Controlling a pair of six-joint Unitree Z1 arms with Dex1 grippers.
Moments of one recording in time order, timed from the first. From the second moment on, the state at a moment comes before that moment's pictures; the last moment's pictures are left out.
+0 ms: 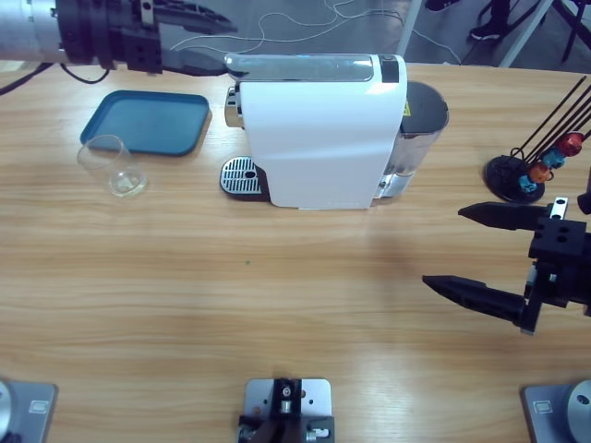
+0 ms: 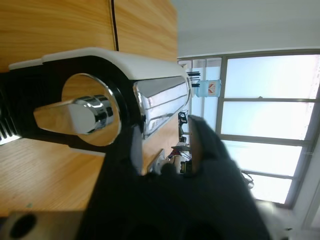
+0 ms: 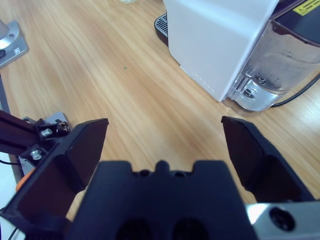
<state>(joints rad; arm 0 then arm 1) -0.47 1.74 -1.05 -0.21 -0.83 -1.06 0.73 1.07 -0.42 -0.09 0.22 -0.05</state>
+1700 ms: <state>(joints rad) -0.80 0.97 -0.80 0.55 0.15 -0.12 0.20 1.19 -0.68 0.19 -0.14 0.28</state>
